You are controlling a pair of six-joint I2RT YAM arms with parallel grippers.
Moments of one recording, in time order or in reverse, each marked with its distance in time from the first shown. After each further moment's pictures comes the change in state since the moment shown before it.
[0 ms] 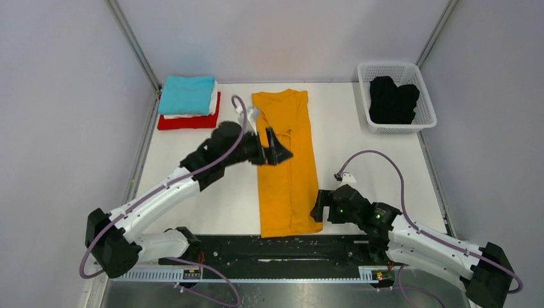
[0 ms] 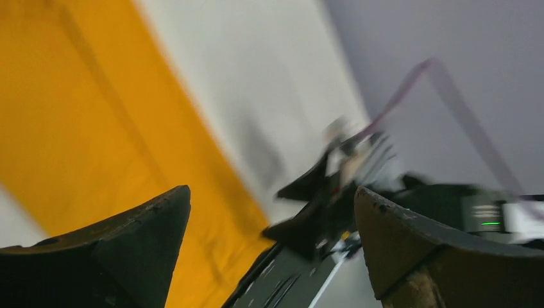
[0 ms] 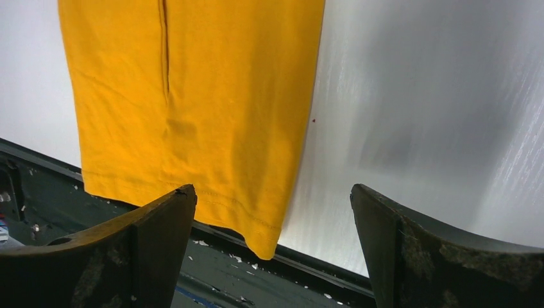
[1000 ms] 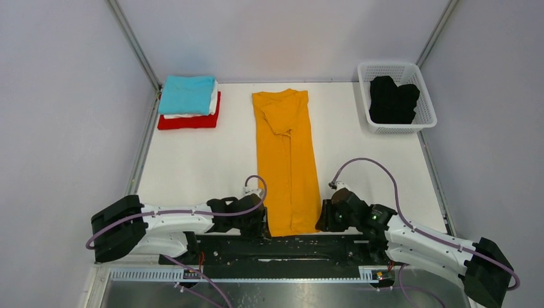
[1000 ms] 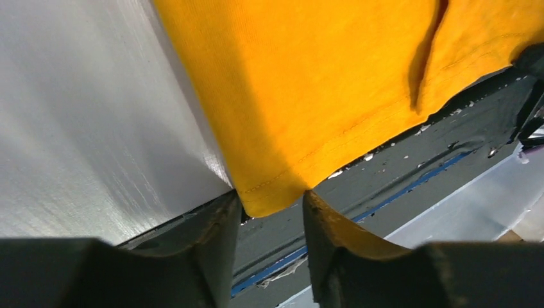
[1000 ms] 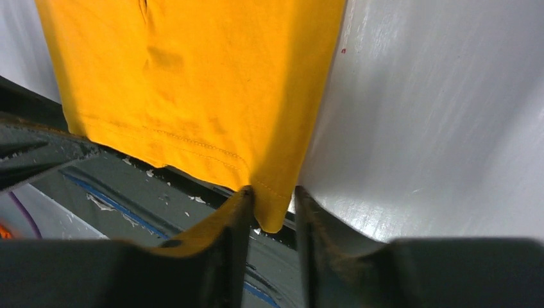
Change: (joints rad) left arm -0.449 -0.011 -0.658 -0.066 -0.181 -0.409; right arm -0.001 0.048 -0.059 0.018 -0.208 0.016
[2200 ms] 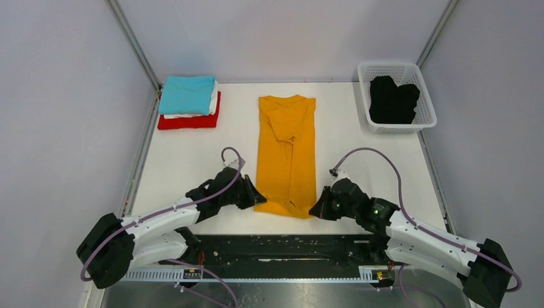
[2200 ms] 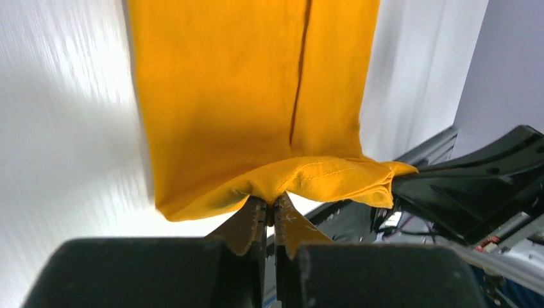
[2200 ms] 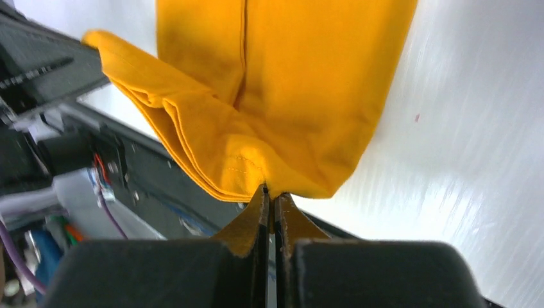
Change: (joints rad) left arm 0.335 -0.188 -0.049 0.179 0.035 0.035; right arm 0.004 -0.024 0.070 0.069 -0.002 0.098
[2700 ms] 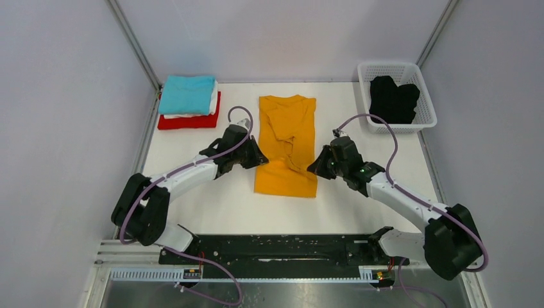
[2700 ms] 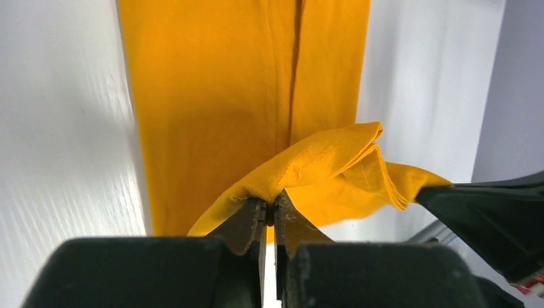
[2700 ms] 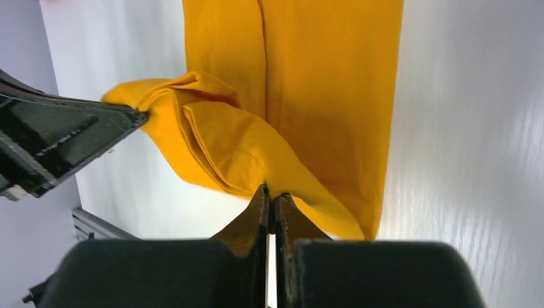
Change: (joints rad) left arm 0.256 0.402 0.441 -0.039 0.043 0.270; right arm -0.327 0.427 0.311 0.175 0.005 -0.124
